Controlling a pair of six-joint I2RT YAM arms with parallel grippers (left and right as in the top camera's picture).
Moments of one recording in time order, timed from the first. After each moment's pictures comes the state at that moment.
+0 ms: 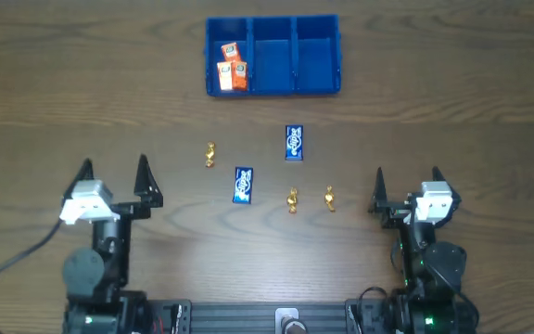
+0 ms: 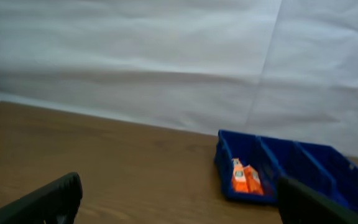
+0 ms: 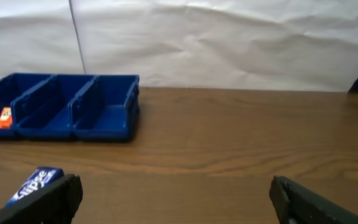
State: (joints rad) left arm -0.10 0.09 0.07 0.10 -0.10 -0.17; right arm 0.02 0.01 0.01 -0.08 0.01 -0.02
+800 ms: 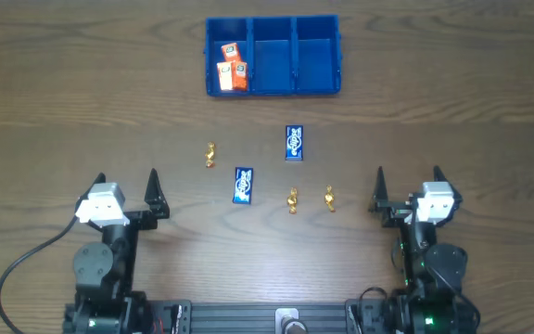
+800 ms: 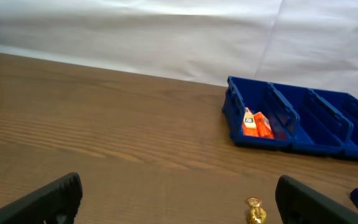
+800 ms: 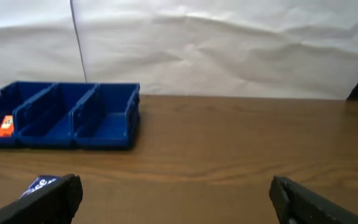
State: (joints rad) left arm -0.09 0.01 0.03 -0.13 -0.08 -0.16; right arm 0.02 0.01 0.01 -0.04 0.02 -0.02
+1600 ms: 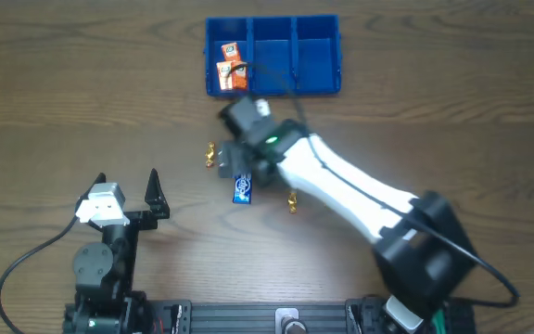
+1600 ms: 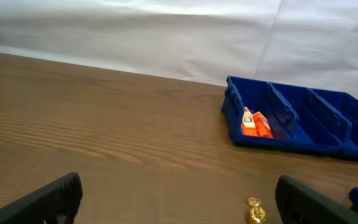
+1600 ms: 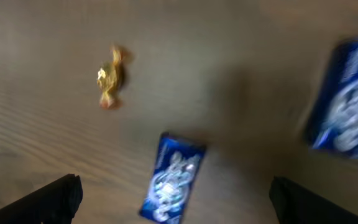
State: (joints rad) left arm -0.09 0.01 0.03 -0.13 -0.08 -0.16; right arm 0.79 1.82 1.34 -0.70 0.03 0.61
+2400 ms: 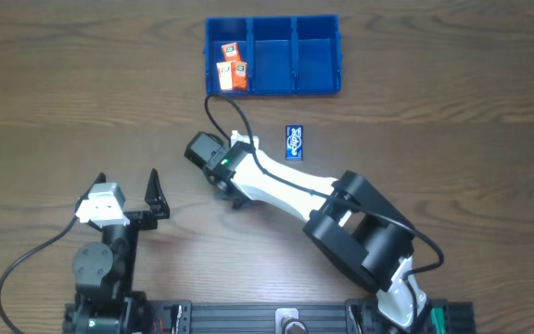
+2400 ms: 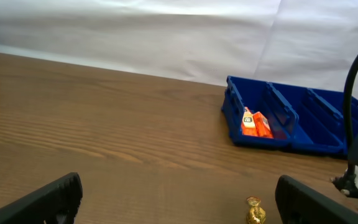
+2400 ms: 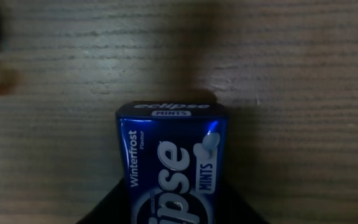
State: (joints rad) left arm -0.09 0.01 0.03 -0.13 -0.08 -0.16; right arm 0.91 2.06 1.39 -0.77 0.15 0.95
